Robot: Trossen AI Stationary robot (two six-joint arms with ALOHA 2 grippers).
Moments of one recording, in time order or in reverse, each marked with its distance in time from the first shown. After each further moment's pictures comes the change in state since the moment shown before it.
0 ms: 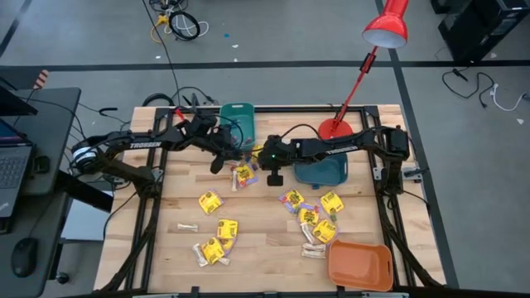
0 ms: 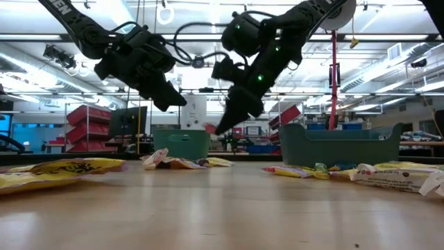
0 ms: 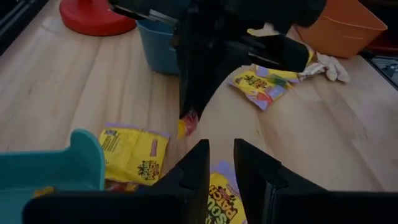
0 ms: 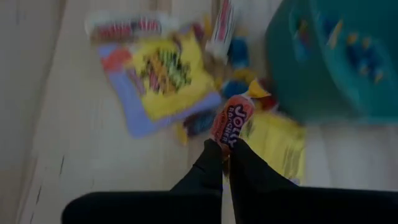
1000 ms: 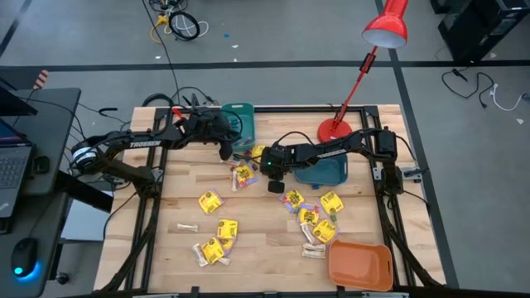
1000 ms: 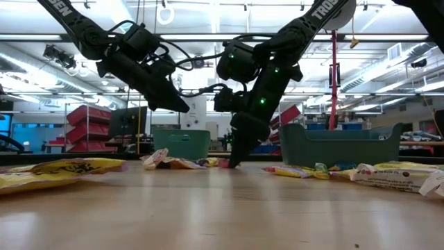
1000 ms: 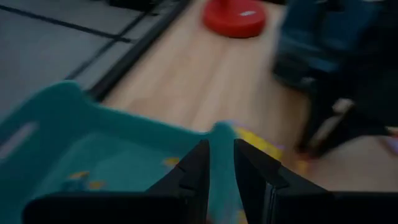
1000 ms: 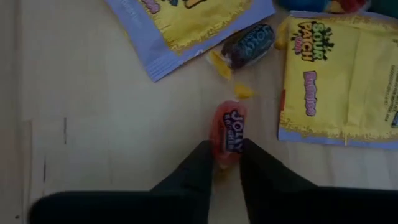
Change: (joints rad) left arm 0.033 0.000 0.000 0.083 -0.369 -0.156; right arm 0.002 0.141 0.003 -0.100 -0.062 0.198
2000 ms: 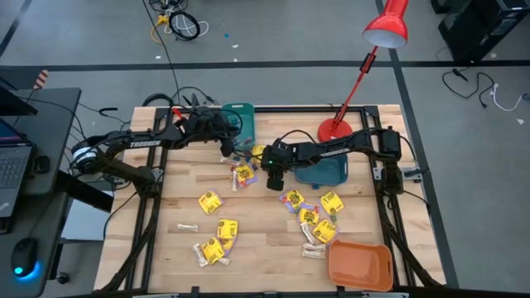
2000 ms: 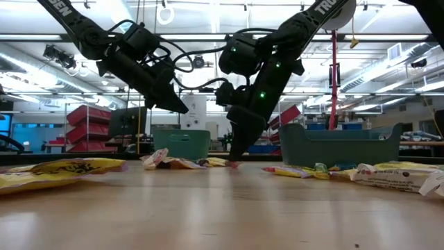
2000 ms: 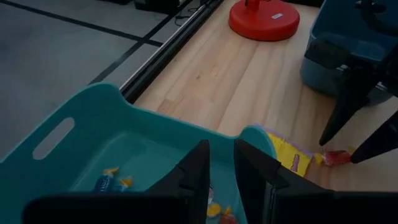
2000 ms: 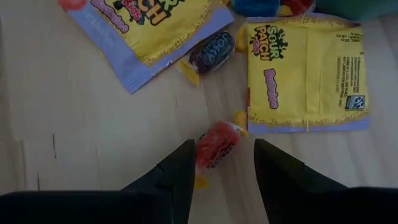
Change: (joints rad) left arm 0.002 0.000 0.000 0.016 -0.141 -0.005; right arm 0.000 -0.060 -0.002 -0.025 0.063 0.100
